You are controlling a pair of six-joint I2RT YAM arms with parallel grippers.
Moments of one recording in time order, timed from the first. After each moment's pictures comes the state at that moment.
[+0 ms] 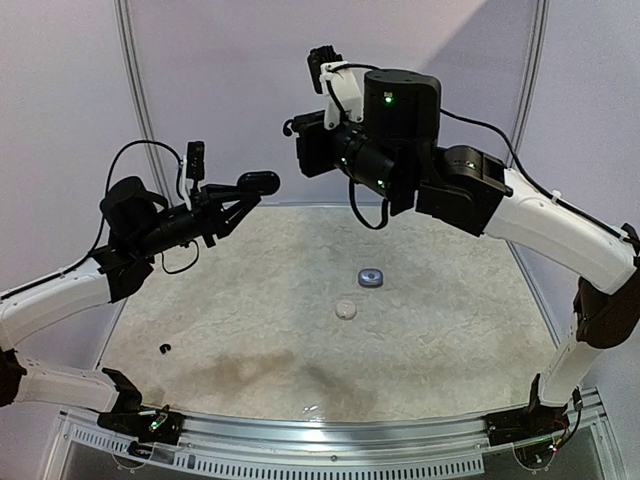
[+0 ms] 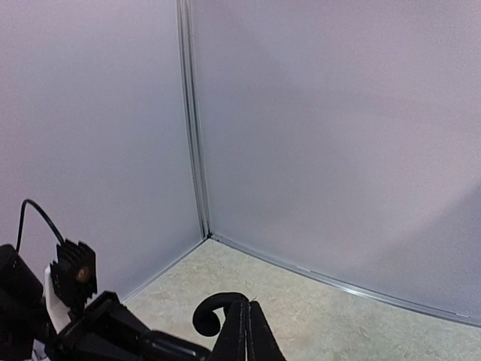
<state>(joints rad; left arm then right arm) -0.56 1.11 0.78 0.50 0.55 -0.29 1.20 1.75 1.97 -0.21 0.58 0.07</state>
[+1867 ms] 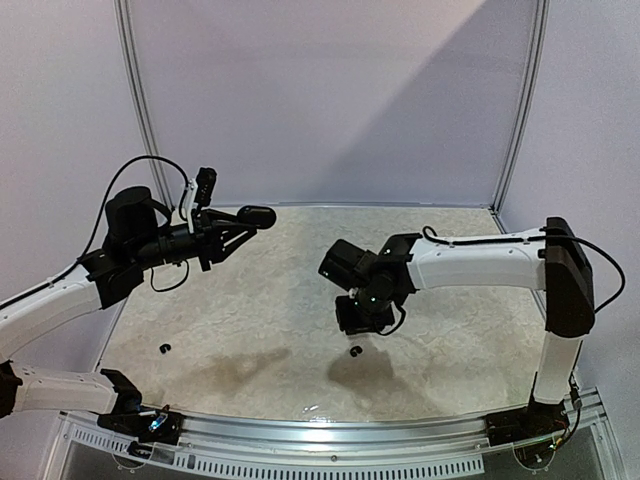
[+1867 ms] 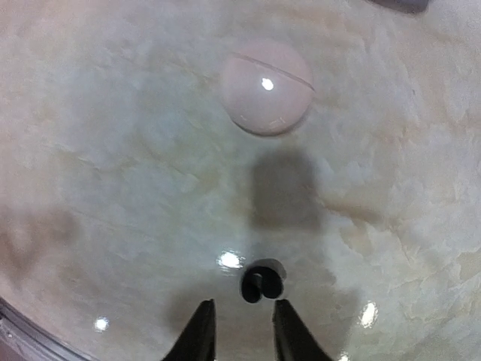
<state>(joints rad) -0.54 1.03 0.76 0.17 0.54 -0.09 1.07 1.93 1.46 -0.84 0.14 0.91</state>
